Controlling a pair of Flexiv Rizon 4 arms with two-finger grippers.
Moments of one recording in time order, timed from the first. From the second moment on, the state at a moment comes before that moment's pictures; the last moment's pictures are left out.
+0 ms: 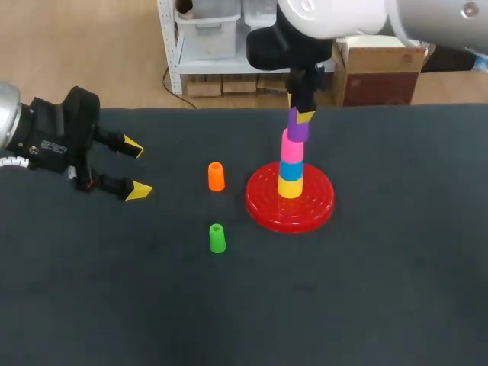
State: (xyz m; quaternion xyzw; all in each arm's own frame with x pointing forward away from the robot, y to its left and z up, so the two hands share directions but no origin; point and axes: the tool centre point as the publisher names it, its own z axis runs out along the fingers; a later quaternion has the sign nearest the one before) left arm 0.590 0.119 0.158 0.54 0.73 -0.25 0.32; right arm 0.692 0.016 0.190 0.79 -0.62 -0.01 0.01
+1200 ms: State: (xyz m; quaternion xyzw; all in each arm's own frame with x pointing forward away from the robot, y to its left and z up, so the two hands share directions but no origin) left arm 0.590 0.119 0.158 0.54 0.73 -0.25 0.32; right arm 0.703 0.029 0.188 0.78 -0.63 -0.02 0.01
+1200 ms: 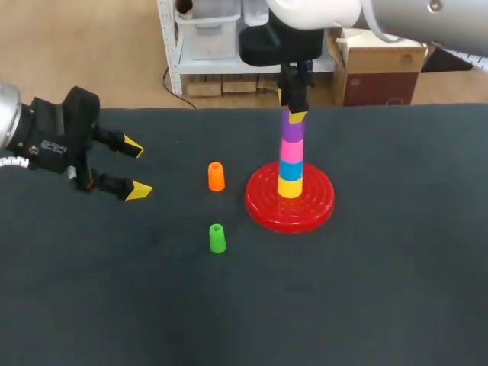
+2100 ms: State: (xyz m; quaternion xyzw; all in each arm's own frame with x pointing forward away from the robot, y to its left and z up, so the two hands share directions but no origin) left arm 0.590 0.119 0.158 0.54 0.73 -0.25 0.32; right arm 0.694 0.130 0.118 0.83 -0.56 -0.03 -0.04
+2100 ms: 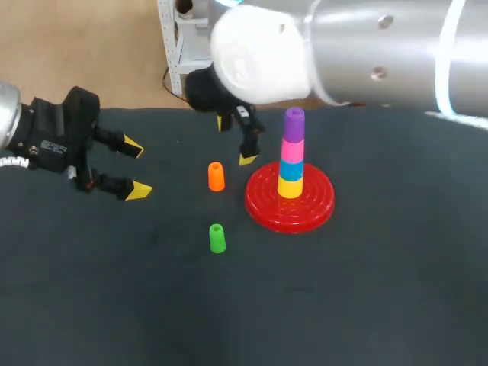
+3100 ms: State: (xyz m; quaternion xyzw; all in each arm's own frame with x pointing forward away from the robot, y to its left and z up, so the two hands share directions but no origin) left arm 0.590 0.119 0.158 0.54 0.73 -0.25 0.32; right arm 0.733 0.168 0.034 0.81 -0.58 -0.04 0.01
